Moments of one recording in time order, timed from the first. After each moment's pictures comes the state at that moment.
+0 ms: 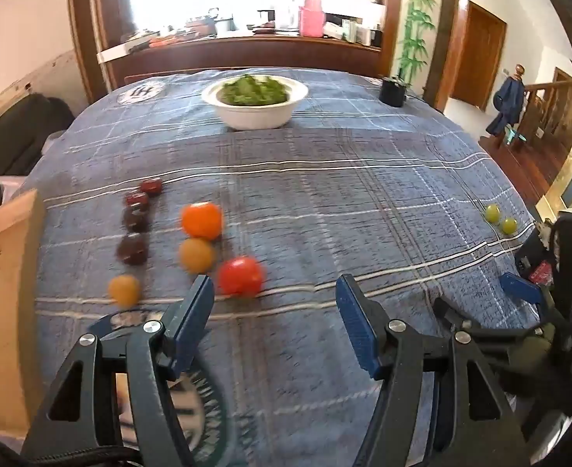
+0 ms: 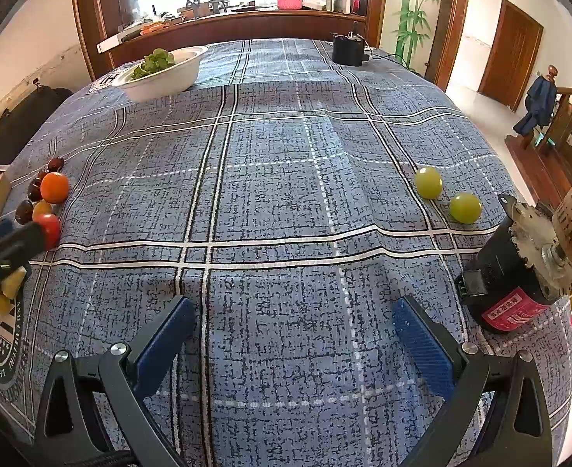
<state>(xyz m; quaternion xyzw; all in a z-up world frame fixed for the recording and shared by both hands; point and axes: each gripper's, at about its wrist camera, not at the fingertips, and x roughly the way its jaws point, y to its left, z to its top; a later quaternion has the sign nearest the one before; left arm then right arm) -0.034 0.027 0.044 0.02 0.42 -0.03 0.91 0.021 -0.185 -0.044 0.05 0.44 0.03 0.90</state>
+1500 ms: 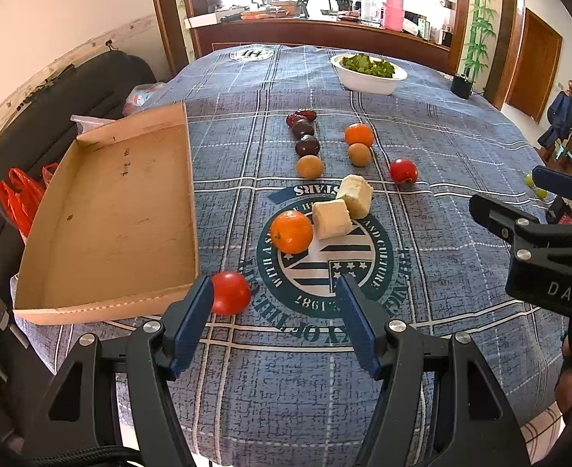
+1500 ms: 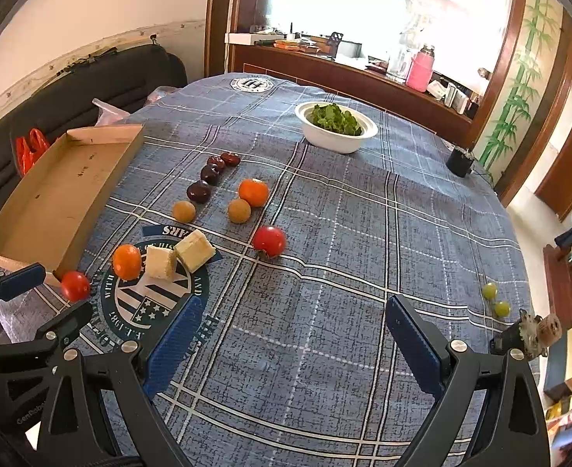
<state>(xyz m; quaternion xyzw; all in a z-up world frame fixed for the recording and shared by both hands) -0.140 0.143 0.040 0.00 0.45 0.07 0.89 -0.060 -0.049 0.053 -0.09 0.36 0.16 0.91</state>
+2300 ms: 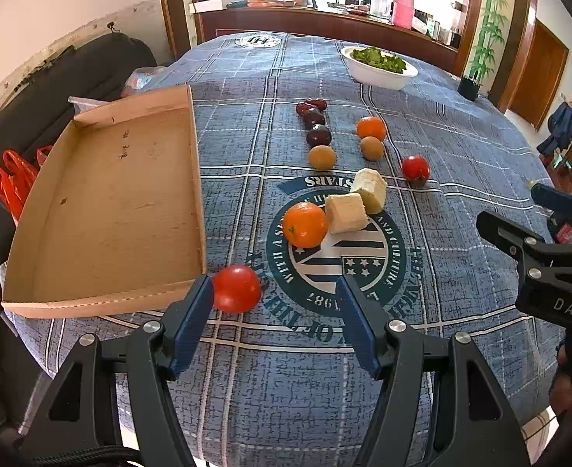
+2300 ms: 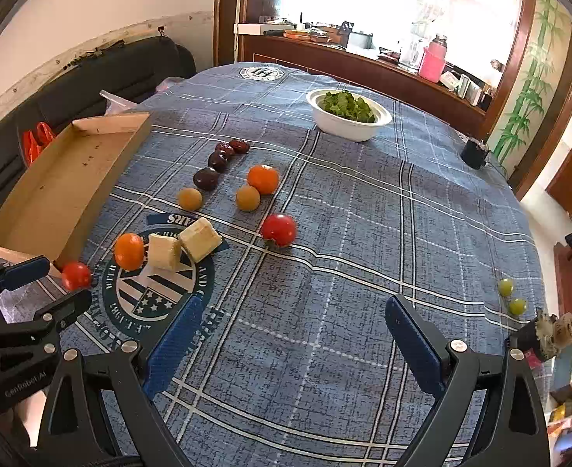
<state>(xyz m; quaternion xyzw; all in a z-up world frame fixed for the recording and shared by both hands) -0.135 0.166 0.031 -0.04 0.46 0.06 0.88 -0.053 -0.049 0.040 -0.09 0.38 0.18 0.90</state>
